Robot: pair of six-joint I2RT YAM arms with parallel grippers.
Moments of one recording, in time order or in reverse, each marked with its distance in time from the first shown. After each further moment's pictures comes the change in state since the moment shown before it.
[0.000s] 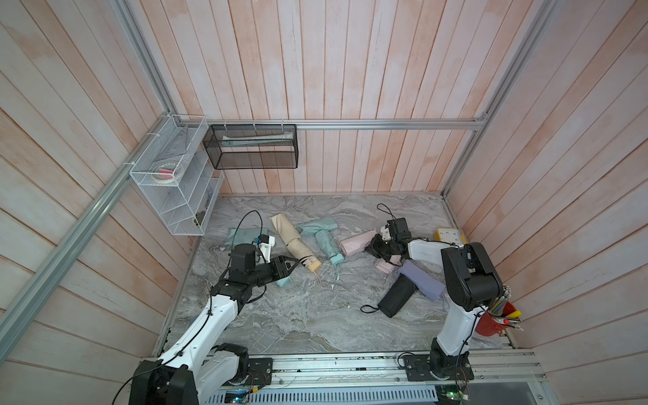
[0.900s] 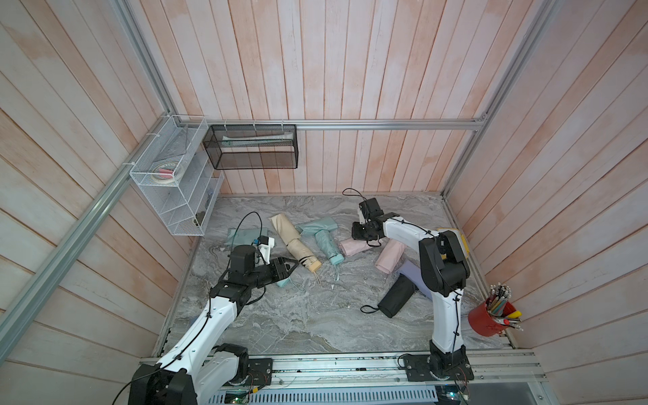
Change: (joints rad) left arm 0.000 -0.018 -0.005 -0.023 -0.003 0.003; right arm 0.180 0.249 0.533 -0.380 0.382 -0.430
